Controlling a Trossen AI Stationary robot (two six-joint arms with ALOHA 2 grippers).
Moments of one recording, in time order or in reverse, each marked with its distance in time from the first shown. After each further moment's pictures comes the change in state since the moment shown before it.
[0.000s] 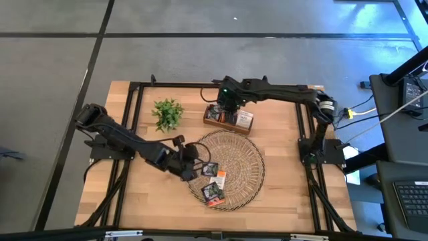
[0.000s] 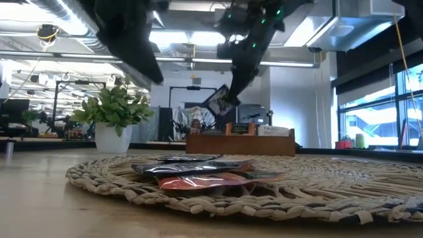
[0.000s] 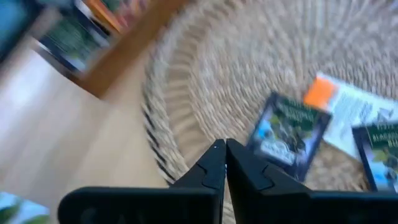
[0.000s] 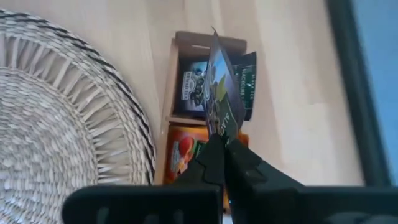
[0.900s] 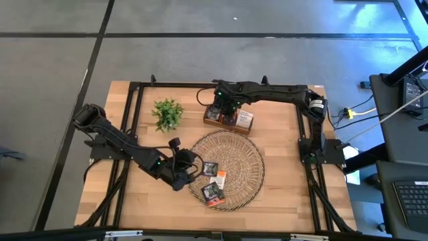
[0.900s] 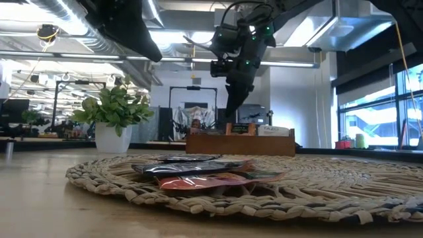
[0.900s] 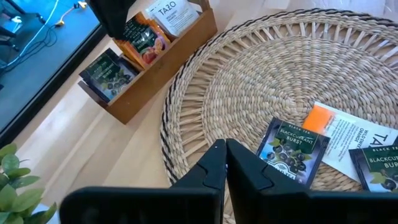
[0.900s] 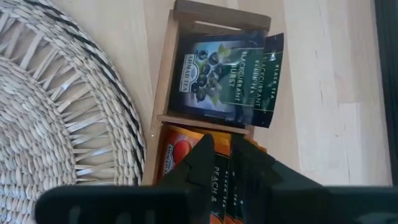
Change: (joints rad) left arm -0.109 -0.020 0.000 0.002 -0.222 -0.037; right arm -0.013 0.114 0.022 0.011 -0.012 -0.050
